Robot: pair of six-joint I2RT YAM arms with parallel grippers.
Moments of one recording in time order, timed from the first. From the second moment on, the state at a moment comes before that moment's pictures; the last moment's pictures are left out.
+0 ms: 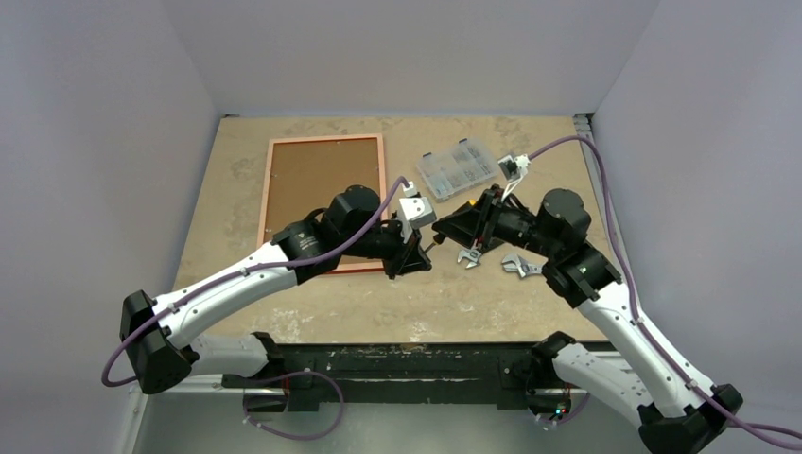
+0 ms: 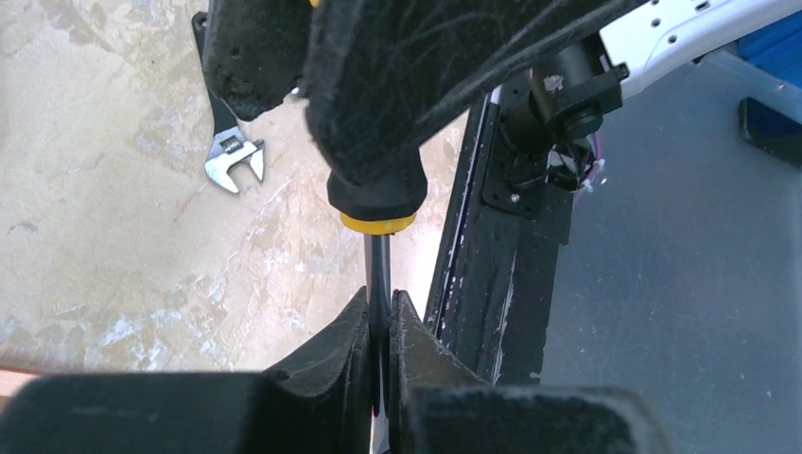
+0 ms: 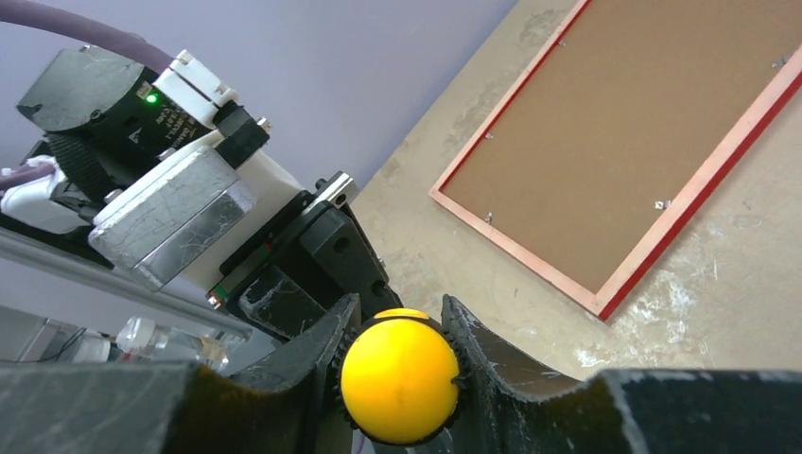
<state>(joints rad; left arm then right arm) -0.92 1.23 1.10 -0.34 0.47 -0.07 0.53 0.84 0.89 -0.12 -0.55 0.66</state>
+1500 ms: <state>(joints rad) -0.09 1.33 0.59 -0.37 0.48 -0.98 0.85 2.13 1.94 -0.45 0.52 0.31</state>
